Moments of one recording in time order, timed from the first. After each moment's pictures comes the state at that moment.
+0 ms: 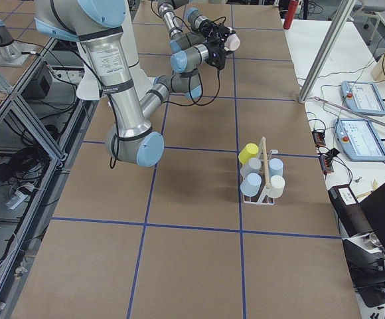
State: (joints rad) left arm -0.47 -2.25 -1.51 -3.21 -1.36 -2.45; right arm 0.52 -1.13 1.79 -0.19 1.16 1.94
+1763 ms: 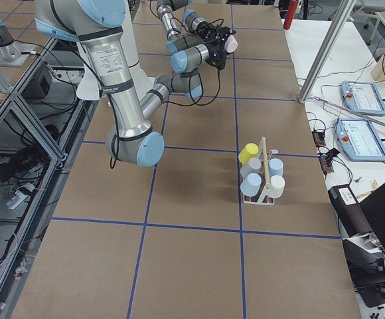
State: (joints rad) left arm -0.45 -2.27 -1.51 -3.20 -1.33 -2.45; right arm 0.53 -1.13 1.79 -0.19 1.16 1.95
